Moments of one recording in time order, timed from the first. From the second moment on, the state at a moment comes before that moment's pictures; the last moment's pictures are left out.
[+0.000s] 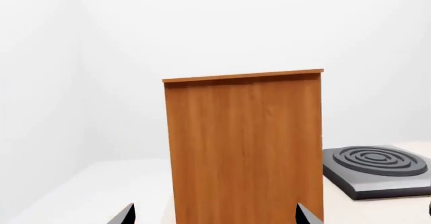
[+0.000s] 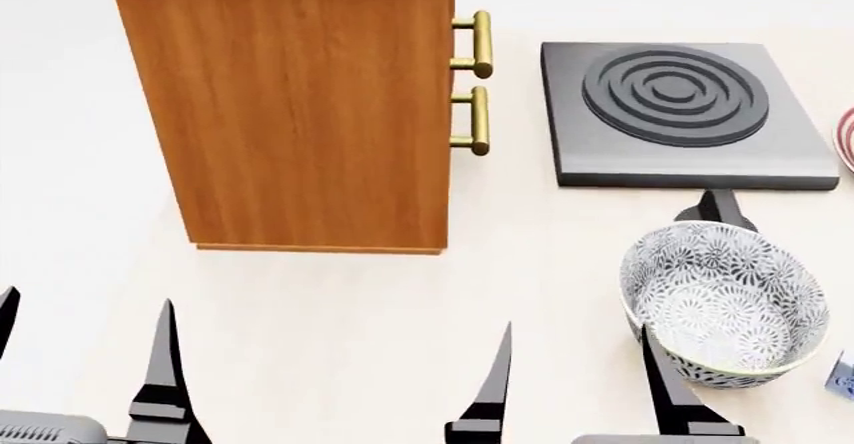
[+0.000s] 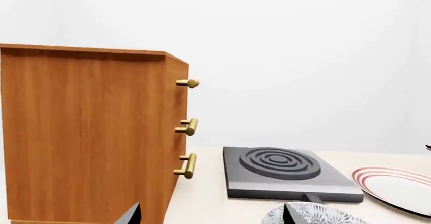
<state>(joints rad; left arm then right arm) -0.05 -0.22 0.21 0.65 -0.12 -0.41 -0.27 0.04 0.22 -0.20 -0.43 0.13 0.20 0.26</state>
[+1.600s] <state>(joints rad) -0.06 -0.26 0.23 0.63 -0.16 -0.39 -0.31 0.06 0.25 -0.24 -0.40 0.11 0.20 0.34</state>
